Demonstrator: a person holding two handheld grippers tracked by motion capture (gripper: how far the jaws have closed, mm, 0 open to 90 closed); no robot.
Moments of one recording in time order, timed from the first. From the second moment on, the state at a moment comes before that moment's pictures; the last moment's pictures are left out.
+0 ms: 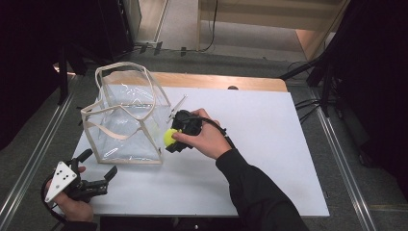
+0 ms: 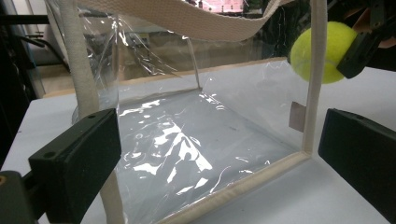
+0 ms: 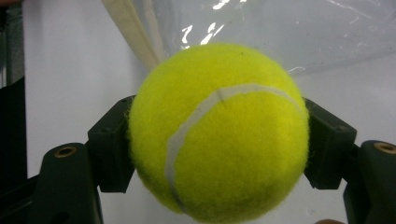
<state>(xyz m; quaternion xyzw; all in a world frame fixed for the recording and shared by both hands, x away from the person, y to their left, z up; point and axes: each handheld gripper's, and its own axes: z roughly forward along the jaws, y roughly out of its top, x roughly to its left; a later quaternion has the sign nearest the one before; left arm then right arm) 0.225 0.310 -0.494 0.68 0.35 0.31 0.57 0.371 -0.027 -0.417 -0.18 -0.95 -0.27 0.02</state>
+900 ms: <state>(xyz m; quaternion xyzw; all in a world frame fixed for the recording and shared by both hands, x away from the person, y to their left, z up) 0.225 0.310 -0.494 0.68 0.35 0.31 0.57 0.374 -0.029 -0.376 -0.17 -0.95 -0.28 0.01</state>
